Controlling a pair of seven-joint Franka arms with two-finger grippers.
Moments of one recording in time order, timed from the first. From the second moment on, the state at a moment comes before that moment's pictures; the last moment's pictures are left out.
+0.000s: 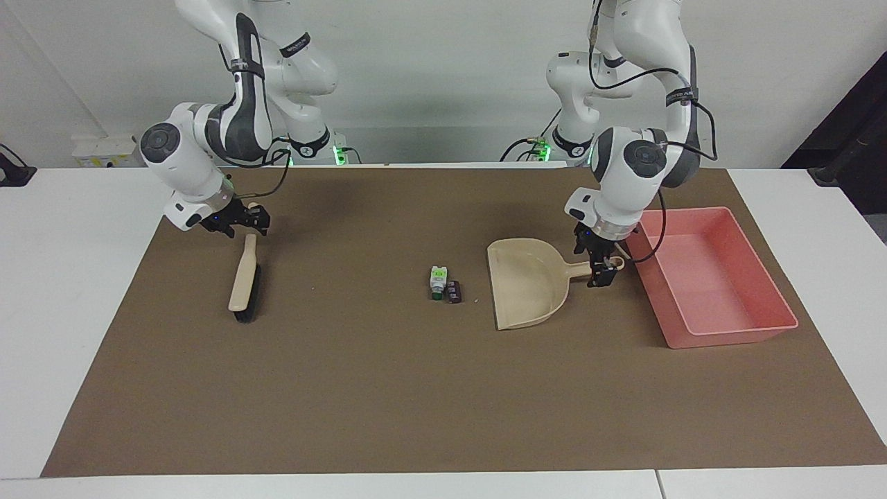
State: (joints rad) left arm -0.28 0.08 -0.01 -2.19 -0.01 2.28 1.24; right arm -0.12 -0.12 -0.06 -2.43 0.01 2.12 -0.21
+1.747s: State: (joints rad) left arm -0.30 0.07 -0.01 -2.08 0.00 2.12 1.18; right arm 0.18 -0.07 -0.04 -2.09 0.01 1.72 0.05
